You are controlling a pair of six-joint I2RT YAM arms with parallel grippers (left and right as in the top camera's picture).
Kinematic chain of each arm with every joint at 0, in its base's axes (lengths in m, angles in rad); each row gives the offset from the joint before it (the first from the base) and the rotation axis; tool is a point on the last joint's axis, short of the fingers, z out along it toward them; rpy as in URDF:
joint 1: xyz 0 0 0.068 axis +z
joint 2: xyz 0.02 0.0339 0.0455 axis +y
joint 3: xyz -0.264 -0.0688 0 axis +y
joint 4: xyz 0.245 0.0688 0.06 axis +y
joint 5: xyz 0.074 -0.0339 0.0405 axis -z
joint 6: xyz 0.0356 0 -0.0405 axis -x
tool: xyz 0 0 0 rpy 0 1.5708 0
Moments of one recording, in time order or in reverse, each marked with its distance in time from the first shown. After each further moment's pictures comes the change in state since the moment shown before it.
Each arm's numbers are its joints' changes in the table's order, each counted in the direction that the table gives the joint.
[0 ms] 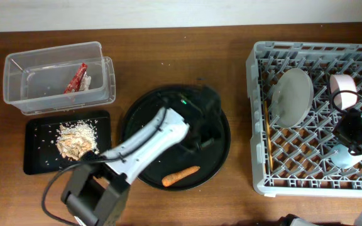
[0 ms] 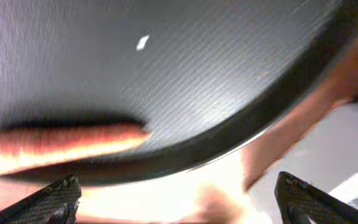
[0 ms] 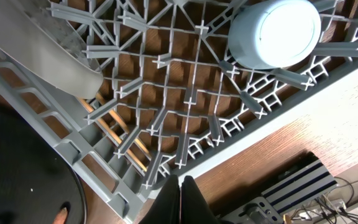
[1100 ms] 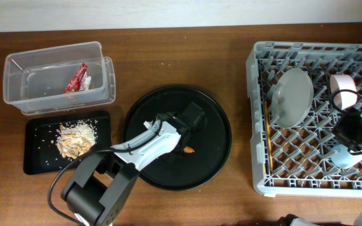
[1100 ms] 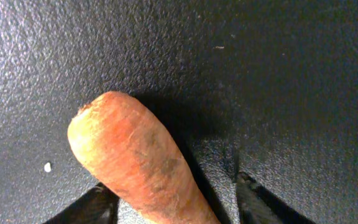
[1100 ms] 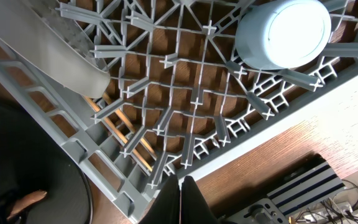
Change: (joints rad) left arm 0.051 0.019 0.296 -0.302 -0.395 0.328; right arm 0.000 0.000 0.000 -0.003 -0.023 0.001
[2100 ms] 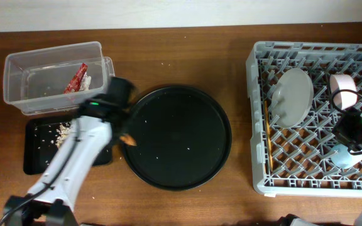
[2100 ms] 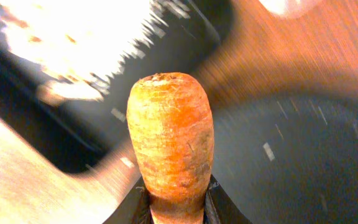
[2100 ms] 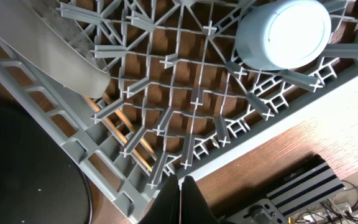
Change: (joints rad) left arm 0.478 -0.352 0.006 0.241 -0.051 -0.367; right arm 0.000 0.000 0.000 -0.001 0.000 0.003
